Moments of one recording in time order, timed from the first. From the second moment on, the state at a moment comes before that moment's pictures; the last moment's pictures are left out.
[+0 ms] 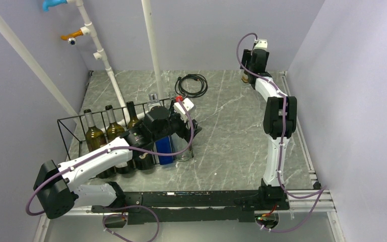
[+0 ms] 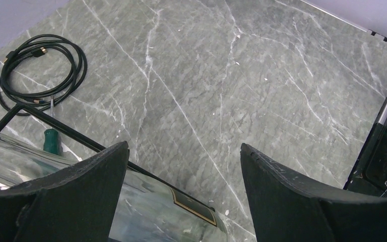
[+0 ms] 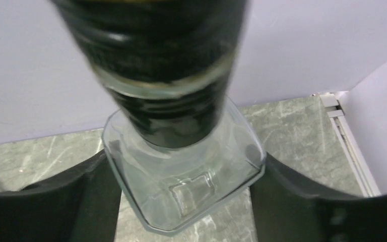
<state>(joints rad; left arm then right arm) -0.86 1.19 0.92 0.02 0.05 -0.01 0.04 2.26 1.85 0.14 0.21 0.06</state>
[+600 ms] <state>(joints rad) -0.85 1.20 0.95 0.00 0.02 0.00 0.08 1.70 1.09 0.29 -0.09 0.25</state>
